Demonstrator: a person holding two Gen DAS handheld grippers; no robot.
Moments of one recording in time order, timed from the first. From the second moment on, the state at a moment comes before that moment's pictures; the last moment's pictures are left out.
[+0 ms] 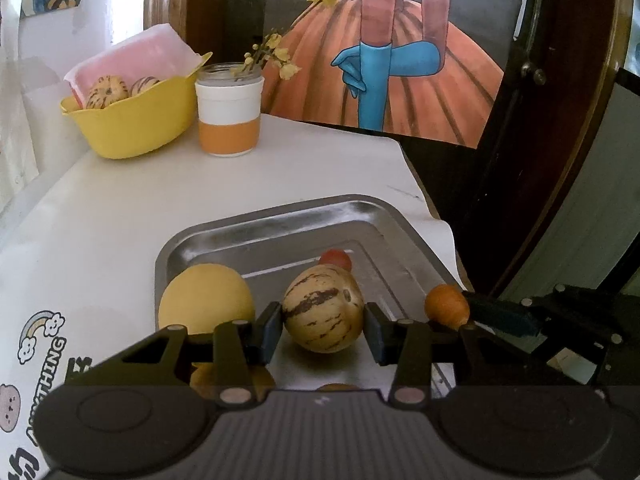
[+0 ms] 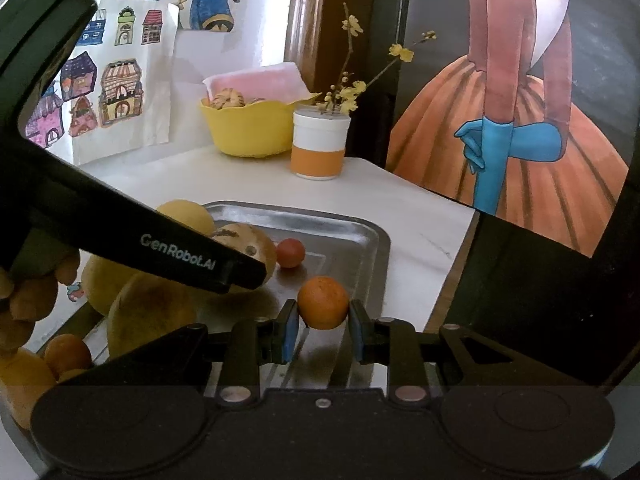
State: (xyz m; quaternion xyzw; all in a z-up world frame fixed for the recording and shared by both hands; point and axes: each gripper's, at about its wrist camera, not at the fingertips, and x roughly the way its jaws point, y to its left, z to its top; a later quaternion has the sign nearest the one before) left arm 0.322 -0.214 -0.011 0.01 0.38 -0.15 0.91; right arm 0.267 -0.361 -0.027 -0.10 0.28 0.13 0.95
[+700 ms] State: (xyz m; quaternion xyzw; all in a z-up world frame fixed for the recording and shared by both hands) left arm 0.321 -0.218 -0.012 0.02 0.38 -0.15 0.91; right arm 0.267 -0.359 -0.029 -0.09 0.28 0.13 0.95
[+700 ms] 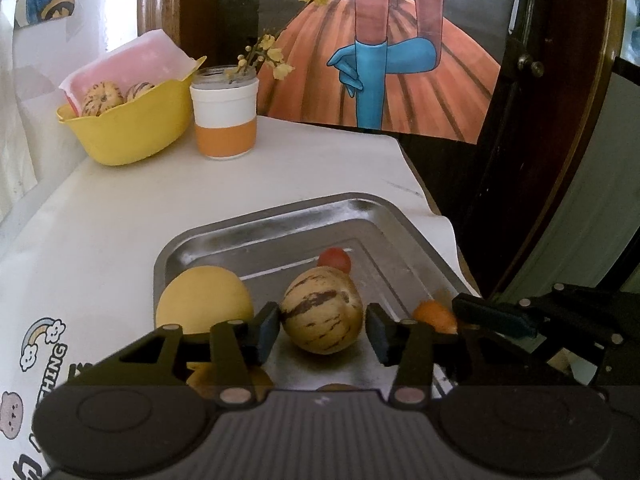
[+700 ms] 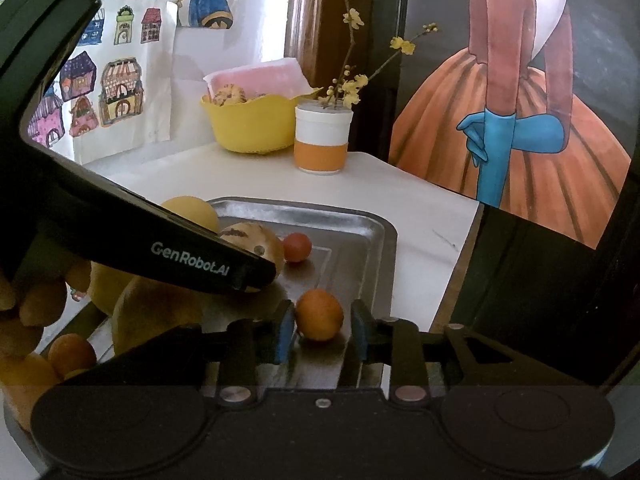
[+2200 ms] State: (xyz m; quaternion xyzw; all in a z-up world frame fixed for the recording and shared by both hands) left arm 0.195 -0.125 0.059 -0.06 0.25 -0.09 0.96; right arm 0.139 -0.340 0.042 -0.03 0.19 0.06 0.98
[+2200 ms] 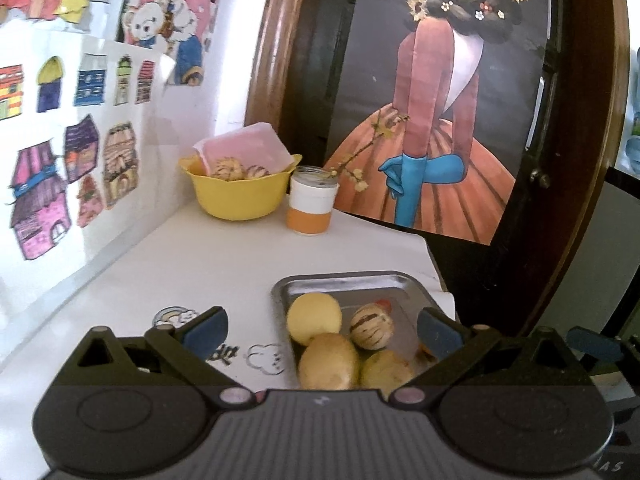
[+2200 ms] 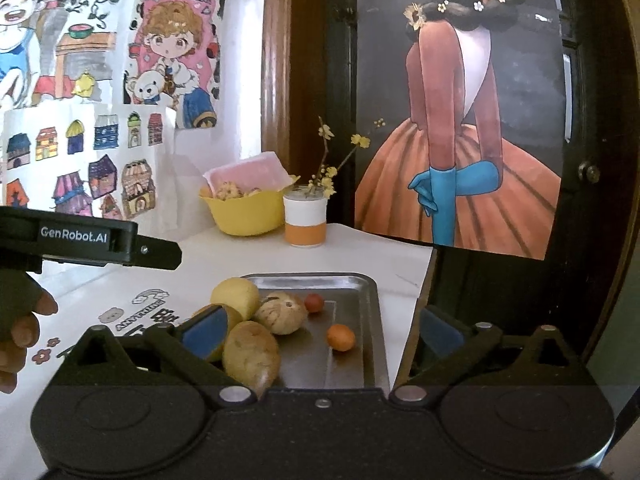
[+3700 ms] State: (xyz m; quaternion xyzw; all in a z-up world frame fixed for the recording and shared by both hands) left arm 0.033 -0.022 0.023 -0.07 0.19 -0.04 0.98; right arm -0.003 -0.247 0.034 0.00 0.14 0.03 0.99
